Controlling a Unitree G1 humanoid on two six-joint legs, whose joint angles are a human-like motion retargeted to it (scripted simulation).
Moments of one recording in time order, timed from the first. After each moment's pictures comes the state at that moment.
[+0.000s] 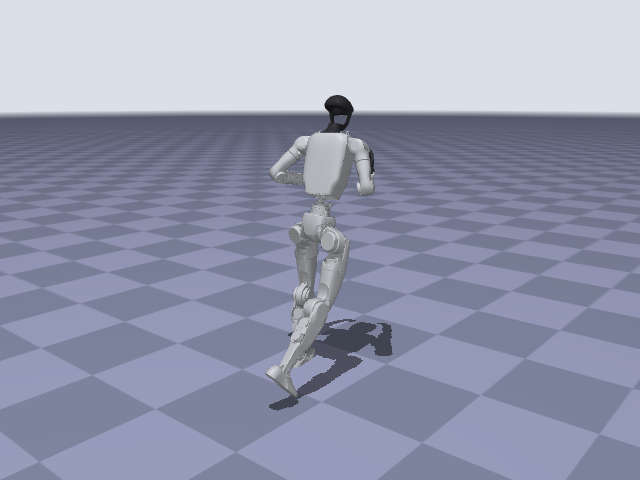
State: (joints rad) left arm 0.23 0.62 -0.13 -0.52 -0.40 -0.30 -0.02; right arm -0.04 -0.34 0.35 -0.59 0.53 -0.32 0.02; waist 0.25 -0.09 0.16; left_leg -0.23 0.04 0.35 0.20 -0.40 0.09; right_leg 0.22 -0.10 0.04 0.40 -0.02 0.09
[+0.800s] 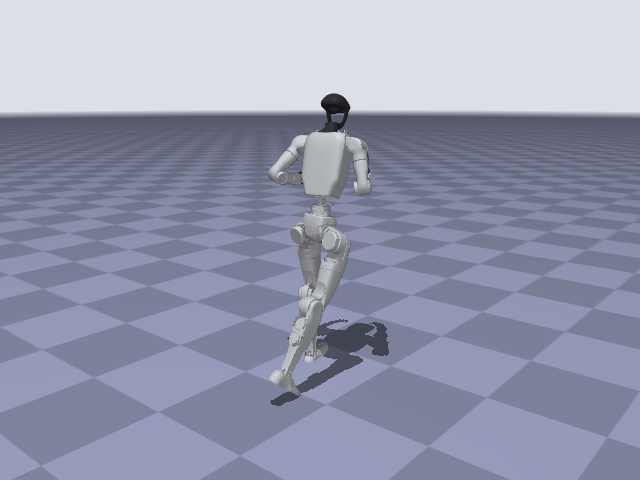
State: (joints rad) left arm 0.42 0.44 -0.03 -0.58 -0.46 -0.27 -0.08; right arm -0.06 -0.27 0.42 -0.53 0.58 -0.24 0.09; waist 0.25 -0.08 0.18; left_leg -0.23 0.01 0.34 0.09 -0.30 -0.01; right_leg 0.36 -0.04 0.08 0.10 0.07 0.08
